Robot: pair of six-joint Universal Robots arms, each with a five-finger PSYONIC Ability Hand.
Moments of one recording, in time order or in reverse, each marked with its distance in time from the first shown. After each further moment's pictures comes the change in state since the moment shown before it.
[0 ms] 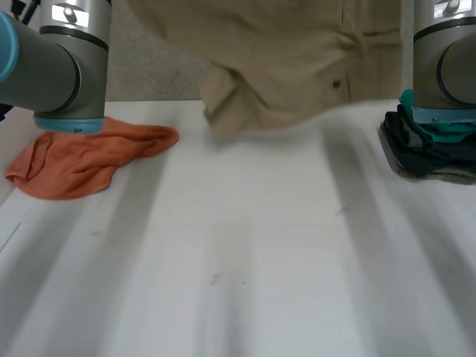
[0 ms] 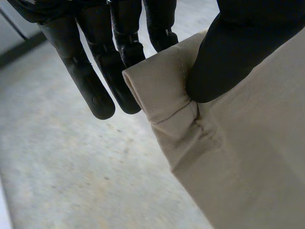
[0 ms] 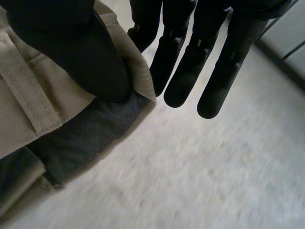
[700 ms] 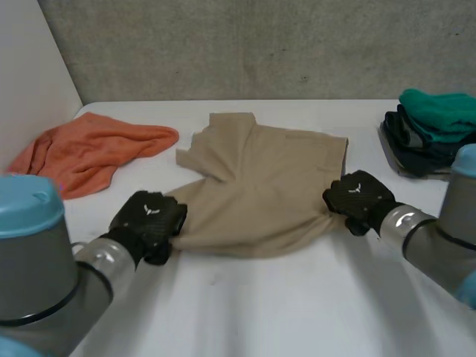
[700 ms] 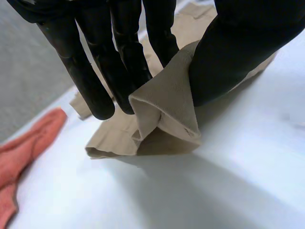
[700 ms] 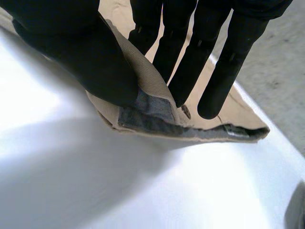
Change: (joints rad) left arm -0.082 0.260 -0.859 -0.624 -0.020 -0.008; right arm -0.092 -0.045 0.701 0.668 -0.323 -0.198; left_hand 0.002 0.000 0.001 0.000 0.020; right_hand 0.006 0.000 0.000 0.000 0.007
